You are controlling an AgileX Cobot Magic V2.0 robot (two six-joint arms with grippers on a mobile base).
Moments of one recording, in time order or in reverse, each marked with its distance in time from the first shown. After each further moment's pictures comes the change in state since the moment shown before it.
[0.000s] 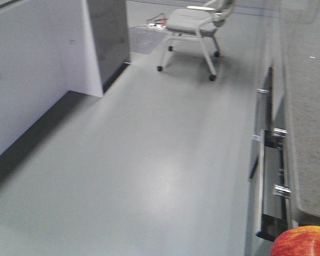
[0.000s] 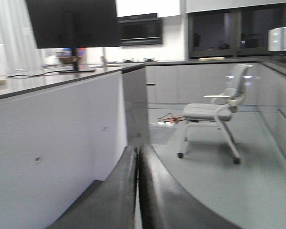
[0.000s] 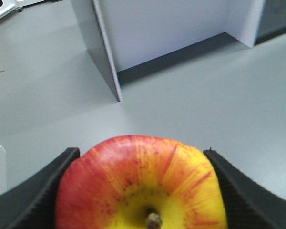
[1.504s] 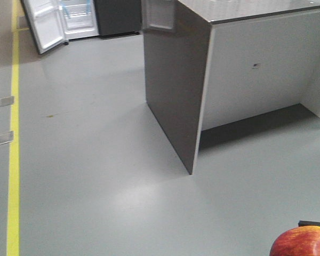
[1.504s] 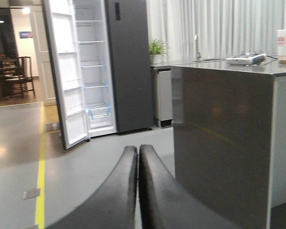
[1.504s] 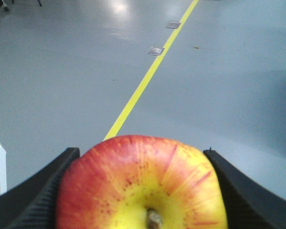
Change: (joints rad) left arm 0.000 0.000 0.000 0.000 0.000 0.000; right arm 0.000 0.000 0.000 0.000 0.000 0.000
